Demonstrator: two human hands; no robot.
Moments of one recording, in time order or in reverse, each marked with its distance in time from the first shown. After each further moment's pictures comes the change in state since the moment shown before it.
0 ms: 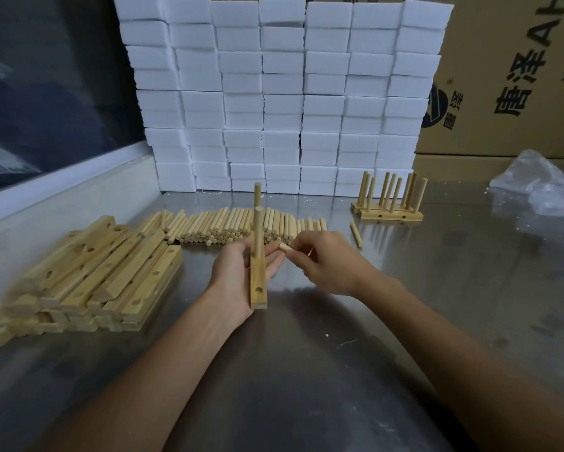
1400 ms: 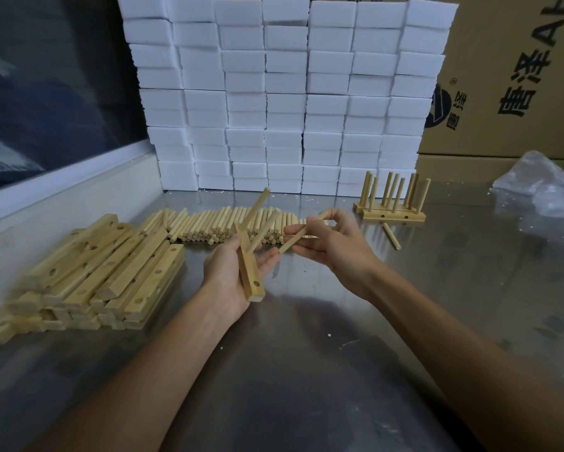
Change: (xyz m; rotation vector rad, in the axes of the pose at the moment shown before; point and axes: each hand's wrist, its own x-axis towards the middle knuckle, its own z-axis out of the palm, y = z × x) left_hand 0.003 0.006 -0.003 0.051 0.104 0.096; right_hand -0.001 -0.025 -0.014 1.219 0.176 0.410
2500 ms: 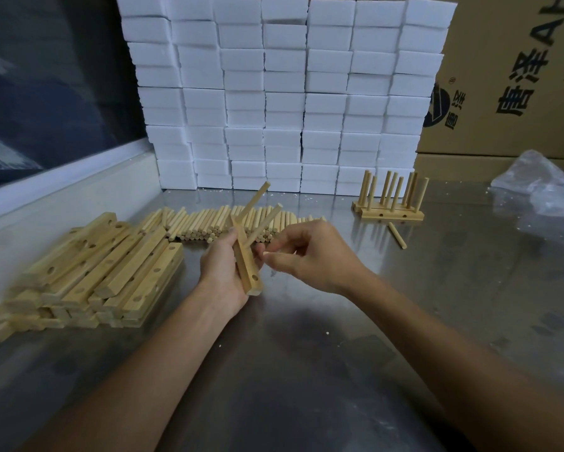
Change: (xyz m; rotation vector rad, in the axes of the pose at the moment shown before) left_hand -0.001 0.005 0.002 0.013 0.033 -0.018; right_hand -0.007 0.004 0.012 -0.866 -0.188 -0.318
